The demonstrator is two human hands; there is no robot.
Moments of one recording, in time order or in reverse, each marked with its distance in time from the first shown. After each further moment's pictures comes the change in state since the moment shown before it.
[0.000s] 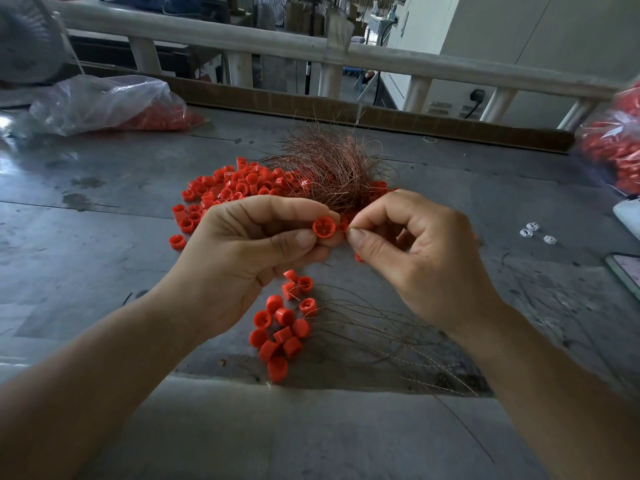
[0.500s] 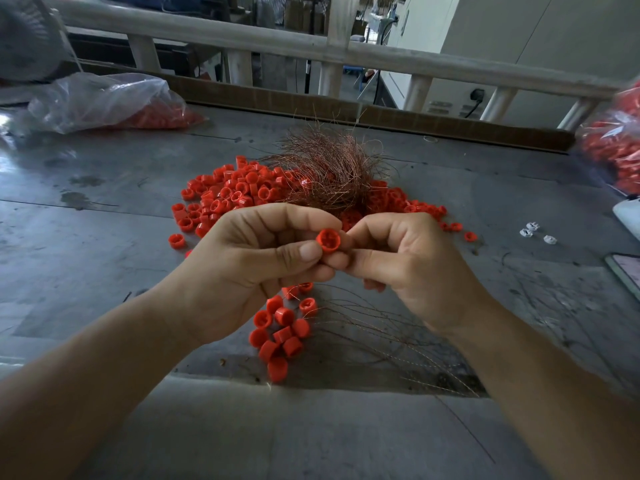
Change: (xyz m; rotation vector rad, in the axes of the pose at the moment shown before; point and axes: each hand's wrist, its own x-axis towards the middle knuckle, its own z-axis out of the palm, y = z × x) left_hand -0.002 0.001 0.000 -0.054 -0.139 -0.093; right_hand 0.001 0.002 0.003 0.348 -0.208 0.268
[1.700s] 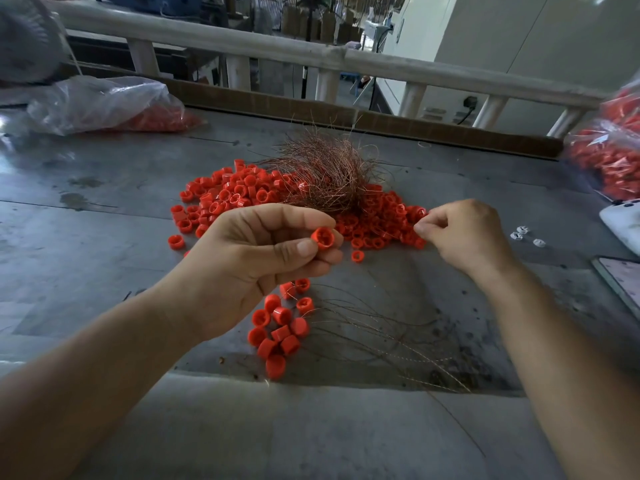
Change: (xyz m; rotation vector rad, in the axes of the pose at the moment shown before) left_hand 0.001 0.001 0.001 0.019 0.075 -0.024; right_hand 0.028 0.060 -0.071 -0.843 0.428 0.203
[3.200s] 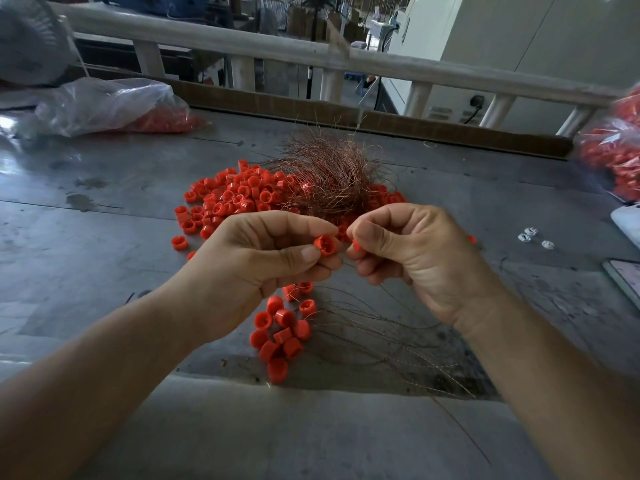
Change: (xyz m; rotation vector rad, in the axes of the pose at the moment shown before) left_hand 0.001 -0.002 -0.002 0.091 0.039 -0.027; right_hand -0.046 -0.071 -0.012 1.153 -0.495 0.010
